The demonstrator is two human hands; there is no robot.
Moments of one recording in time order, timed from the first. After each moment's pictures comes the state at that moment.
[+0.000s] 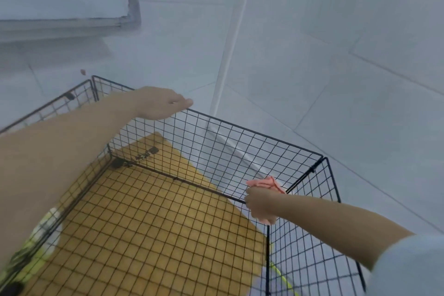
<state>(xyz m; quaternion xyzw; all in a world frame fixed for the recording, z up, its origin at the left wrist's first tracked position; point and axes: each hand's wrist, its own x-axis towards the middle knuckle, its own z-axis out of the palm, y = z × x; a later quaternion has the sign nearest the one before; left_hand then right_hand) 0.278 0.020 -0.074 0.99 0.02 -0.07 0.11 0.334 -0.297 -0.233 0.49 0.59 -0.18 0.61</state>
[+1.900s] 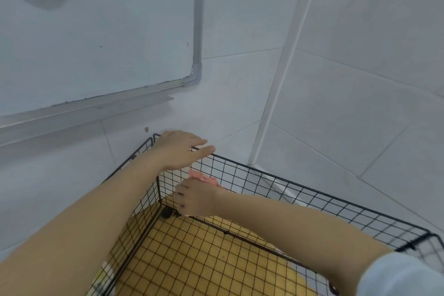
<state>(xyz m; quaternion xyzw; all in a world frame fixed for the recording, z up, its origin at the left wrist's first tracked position) 0.270 0.106 -0.083 0.99 0.08 -0.04 0.08 0.318 -0.005 -0.182 0.48 0.76 0.18 0.41</state>
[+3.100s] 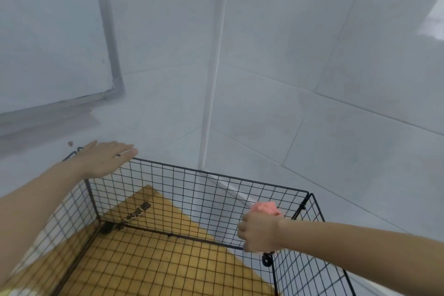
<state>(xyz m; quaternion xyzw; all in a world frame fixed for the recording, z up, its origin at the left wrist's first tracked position) 0.273 0.103 -0.088 0.99 0.12 -0.08 0.06 0.327 -0.298 -0.140 0.53 0.65 -0.05 0.53</state>
